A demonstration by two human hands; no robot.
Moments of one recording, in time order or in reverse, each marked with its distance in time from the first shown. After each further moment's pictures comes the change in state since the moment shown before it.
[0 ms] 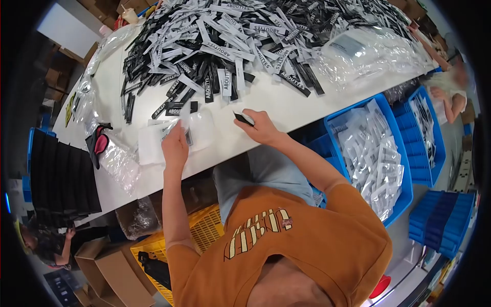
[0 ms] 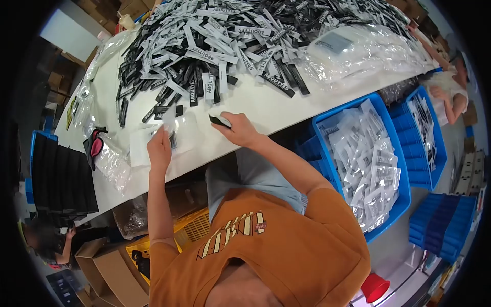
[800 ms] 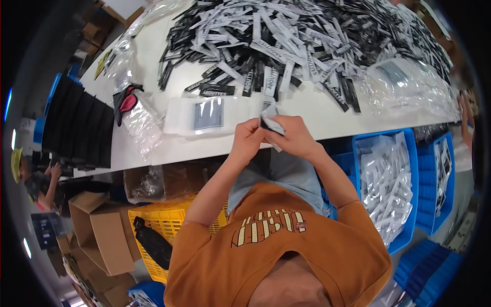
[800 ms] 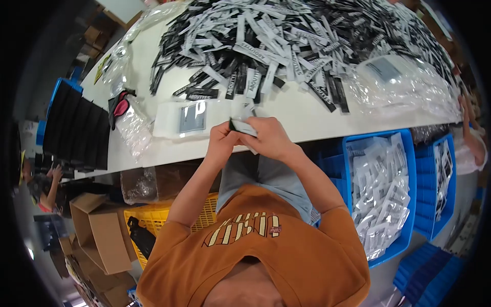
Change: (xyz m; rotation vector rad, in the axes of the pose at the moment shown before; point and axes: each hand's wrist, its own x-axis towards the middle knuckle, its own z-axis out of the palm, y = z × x) left_hand -0.012 0.116 0.022 -1.305 -0.303 -0.613; right_hand -0.004 -0.061 -0.018 -0.052 -0.236 -0.193
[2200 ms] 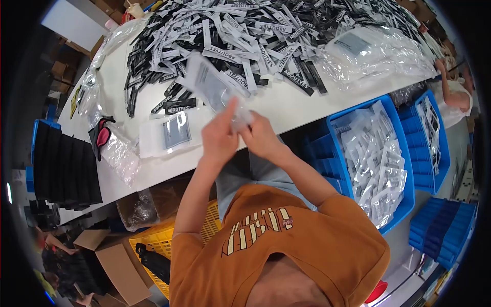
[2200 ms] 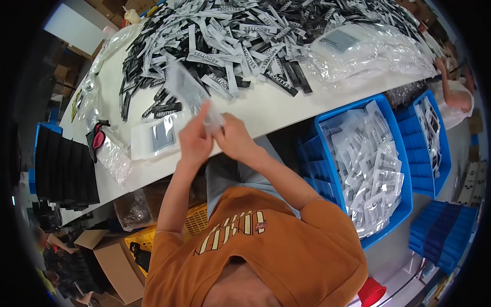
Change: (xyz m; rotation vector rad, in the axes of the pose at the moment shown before) left_hand 0.028 0.013 0.026 1.059 0.080 0.880; right_hand -0.012 0.021 0.026 -0.028 0.394 0.031
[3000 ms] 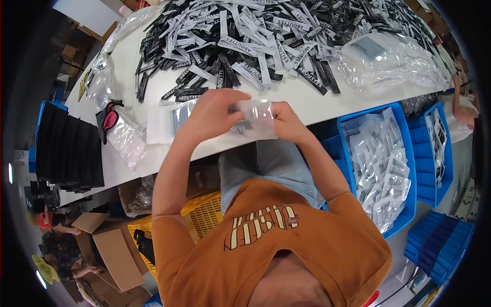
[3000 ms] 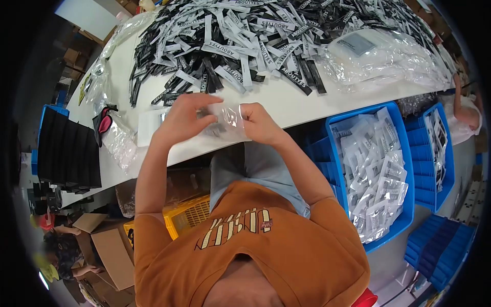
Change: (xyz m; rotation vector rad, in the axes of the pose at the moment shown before) left_hand 0.063 -0.001 -0.068 -0.022 -0.588 -0.120; right_hand 0.013 0.007 -0.040 0.658 -0.395 0.386
